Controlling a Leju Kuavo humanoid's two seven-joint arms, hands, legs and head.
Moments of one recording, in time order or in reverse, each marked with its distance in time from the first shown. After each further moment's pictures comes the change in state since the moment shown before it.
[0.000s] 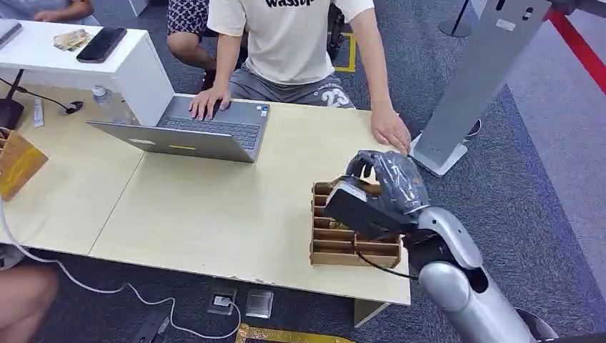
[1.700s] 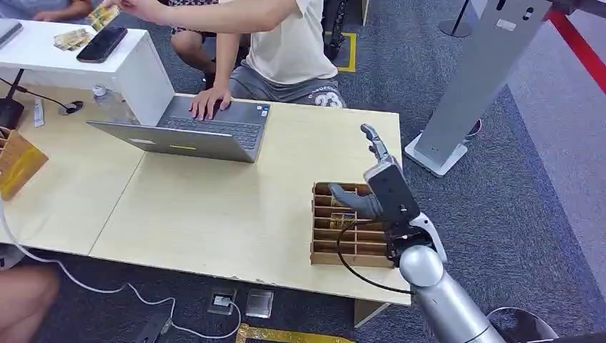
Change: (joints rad) left arm 0.001 -0.016 -0.001 0.000 0.008 0.039 0.010; right arm 0.046 0.111 -0.024 0.346 -0.557 -0.315 -0.359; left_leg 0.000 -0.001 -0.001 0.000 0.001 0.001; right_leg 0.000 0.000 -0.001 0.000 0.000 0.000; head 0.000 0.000
